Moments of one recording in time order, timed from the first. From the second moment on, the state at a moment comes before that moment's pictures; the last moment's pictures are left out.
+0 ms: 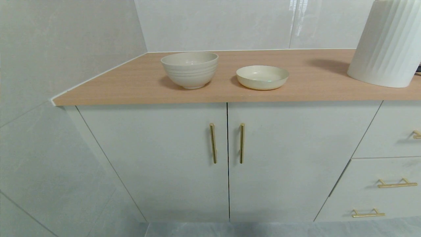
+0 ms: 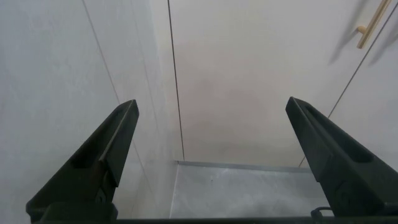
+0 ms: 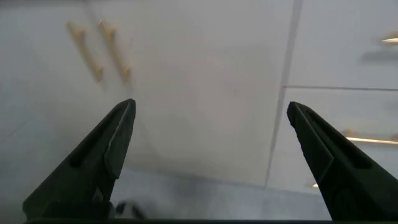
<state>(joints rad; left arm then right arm) 0.00 0.00 0.00 -0.01 0.06 -0.02 0.01 0.34 -0.32 0.02 0.25 0.09</state>
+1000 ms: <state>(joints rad) 0.00 0.00 0.00 -0.01 0.06 -0.02 0.49 1.59 -0.77 -0.55 0.38 0.19</state>
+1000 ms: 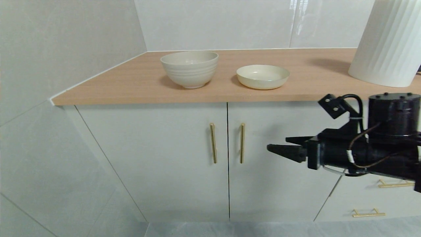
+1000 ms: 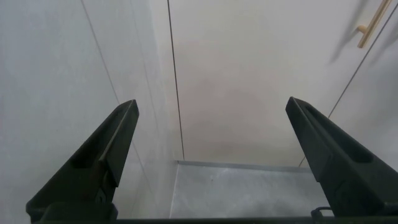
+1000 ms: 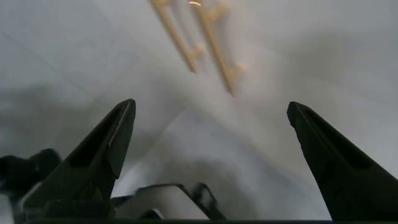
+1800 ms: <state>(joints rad) 0.00 0.00 0.00 -0.01 0.06 -0.02 0.66 1.97 -0.91 -0.90 0.23 0.31</state>
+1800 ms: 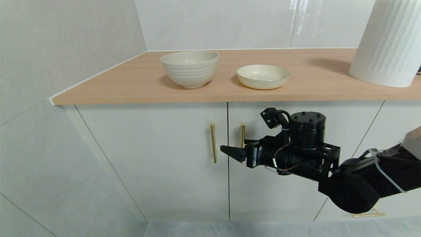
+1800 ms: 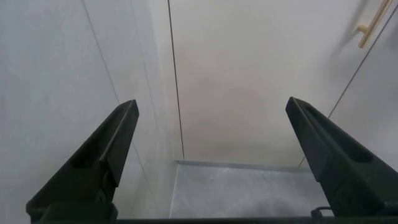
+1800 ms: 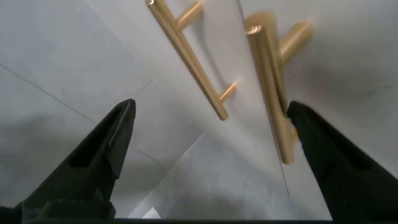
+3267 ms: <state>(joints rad) 0.00 0.00 0.00 -0.01 0.06 -0.02 0.69 1.83 -0.63 -1.04 0.54 0.44</state>
